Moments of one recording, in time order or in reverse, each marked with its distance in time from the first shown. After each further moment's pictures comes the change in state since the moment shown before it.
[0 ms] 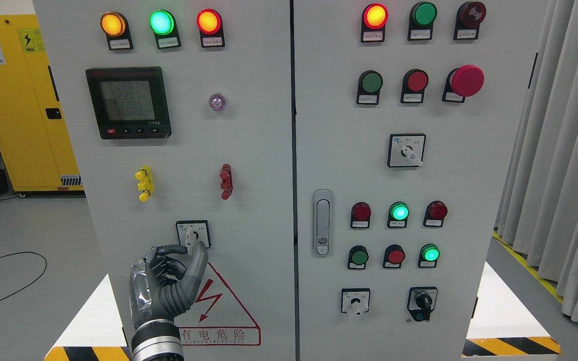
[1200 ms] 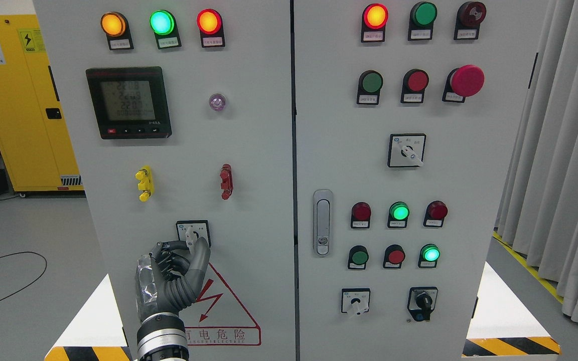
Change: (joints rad) left arm -0.027 -0.004 -0.002 0.027 -0.001 0.019 0.003; right arm 0.000 0.000 0.000 0.000 0.000 0.000 0.000
